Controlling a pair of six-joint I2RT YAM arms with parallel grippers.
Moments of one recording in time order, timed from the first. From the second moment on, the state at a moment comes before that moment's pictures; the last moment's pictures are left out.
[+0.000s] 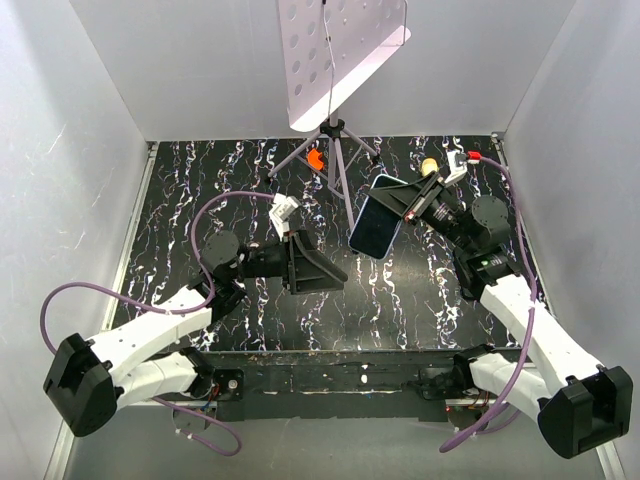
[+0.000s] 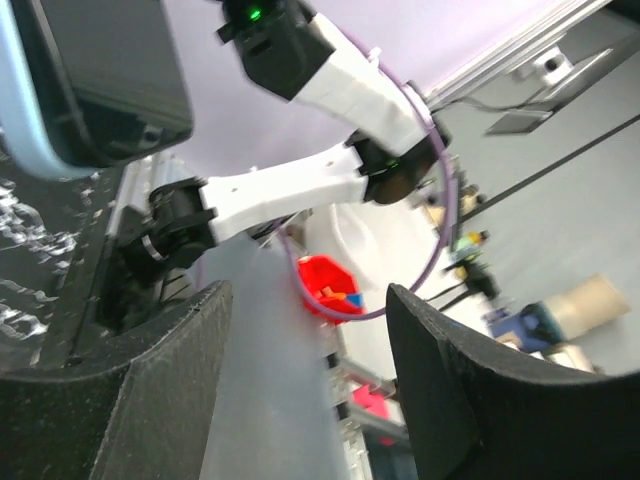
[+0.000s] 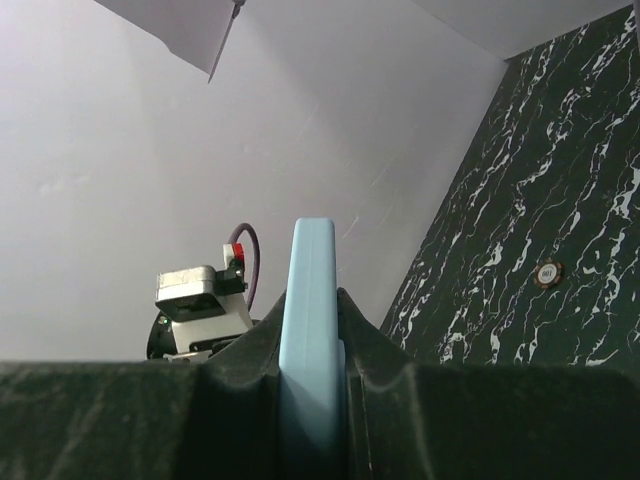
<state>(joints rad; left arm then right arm) -0.76 1.03 0.67 0.58 0.85 -1.03 0.38 0.97 0.77 0.40 -0.50 1.20</state>
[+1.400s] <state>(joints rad) -0.77 1.18 0.62 0.80 0.47 -1.35 0.40 1.00 0.74 0.47 -0.48 1.26</state>
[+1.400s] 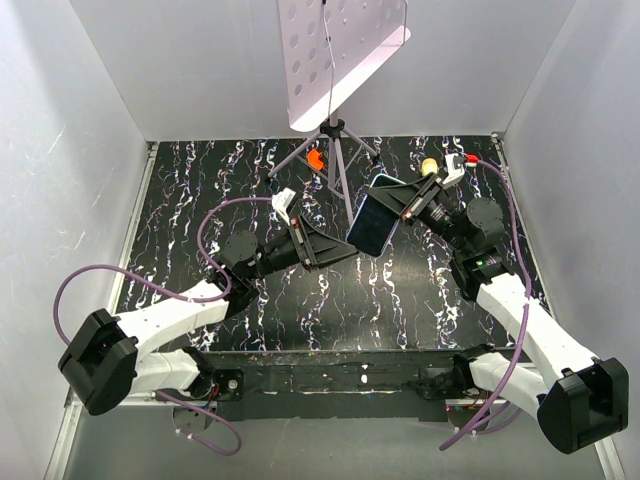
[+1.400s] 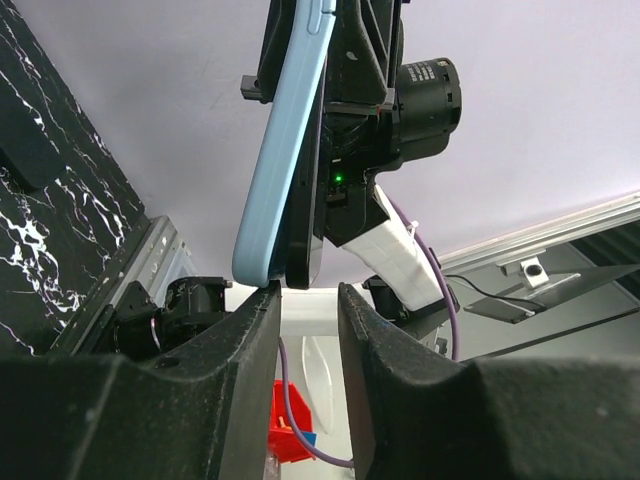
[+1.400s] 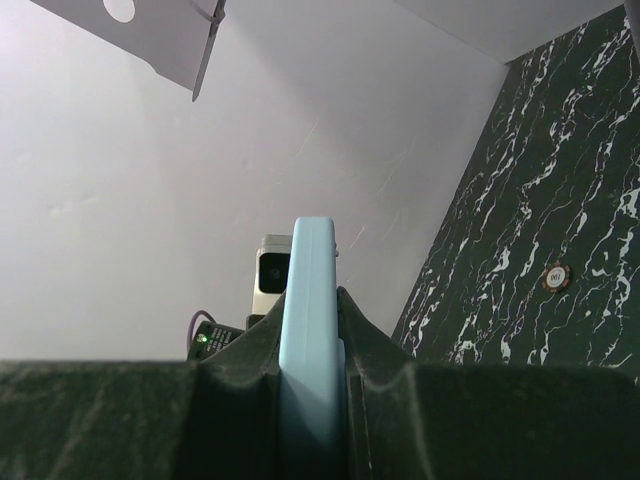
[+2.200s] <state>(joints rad) -0.77 1.28 0.73 0.69 0.67 -1.29 0.45 1.03 0.75 0.48 -0.54 1.11</state>
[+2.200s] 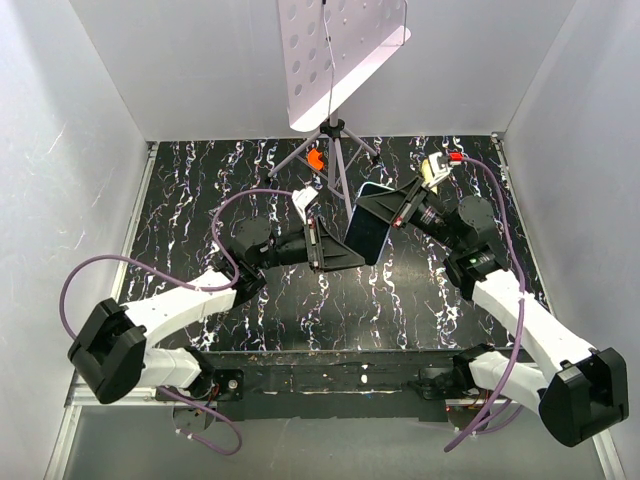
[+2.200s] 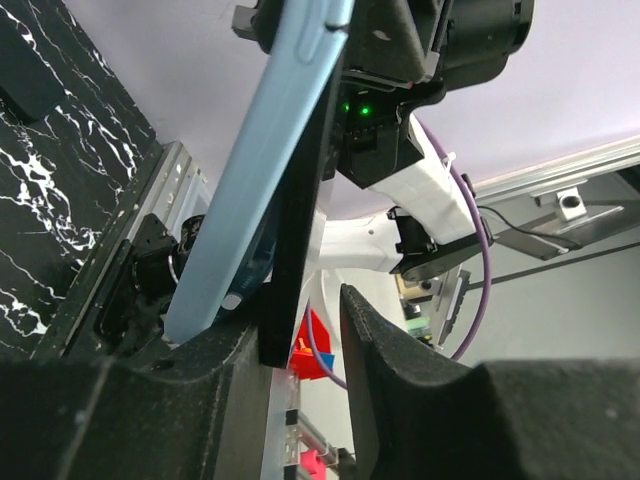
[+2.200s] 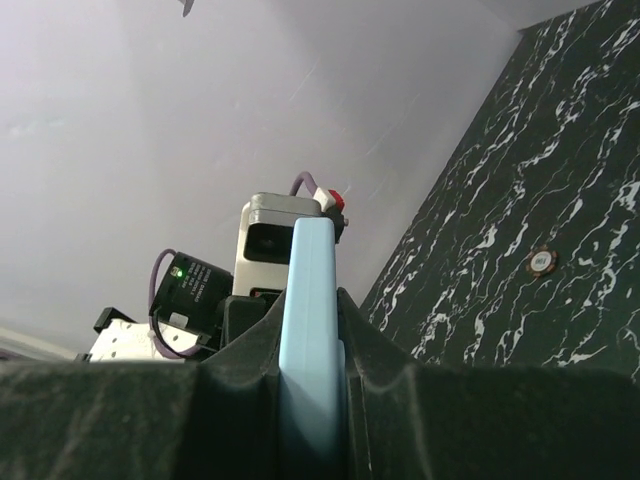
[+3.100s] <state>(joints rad) -0.75 1.26 0.78 0.59 0.80 -1.20 0.52 1.11 0.85 0.36 -0.64 1.06</state>
